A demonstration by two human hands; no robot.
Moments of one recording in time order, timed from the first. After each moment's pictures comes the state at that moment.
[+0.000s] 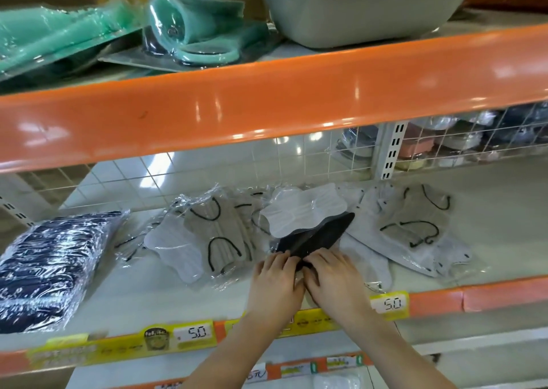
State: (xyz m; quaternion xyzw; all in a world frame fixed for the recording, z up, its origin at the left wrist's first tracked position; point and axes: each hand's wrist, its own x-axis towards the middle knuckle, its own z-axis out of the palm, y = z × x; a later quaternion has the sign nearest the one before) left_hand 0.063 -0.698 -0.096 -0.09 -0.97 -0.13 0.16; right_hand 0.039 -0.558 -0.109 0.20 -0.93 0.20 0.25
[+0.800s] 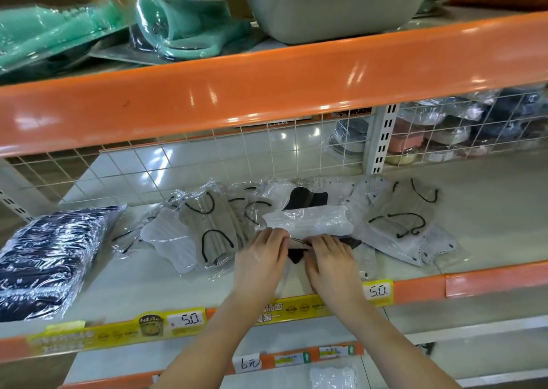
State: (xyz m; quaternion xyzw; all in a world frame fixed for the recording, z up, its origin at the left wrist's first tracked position) left_hand 0.060 -0.695 -0.057 -0.10 -0.92 -0.17 0.33; right_hand 0.048 -0.547 -0.090 0.15 -0.93 0.23 0.26
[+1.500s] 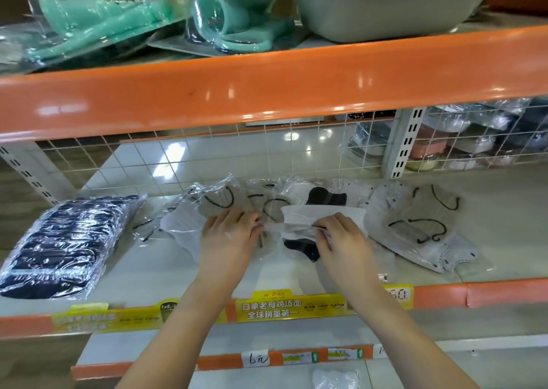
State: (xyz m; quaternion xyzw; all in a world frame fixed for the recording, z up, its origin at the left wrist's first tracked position) left_hand 0.071 -0.770 -0.019 -0.05 -0.92 -0.04 0.39; right_hand 0.046 -0.567 -0.045 0.19 -0.88 0.31 0.30
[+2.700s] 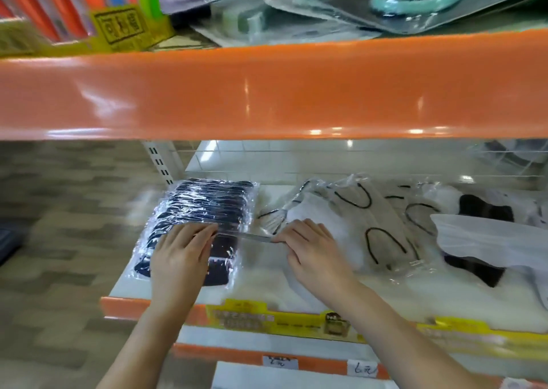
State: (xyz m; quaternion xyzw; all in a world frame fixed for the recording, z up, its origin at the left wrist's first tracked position) left_hand 0.152 -1.098 -0.050 0.02 -0.90 -0.02 0.44; right_hand 0.072 -0.873 -0.051 0.41 -0.84 0.26 0.22
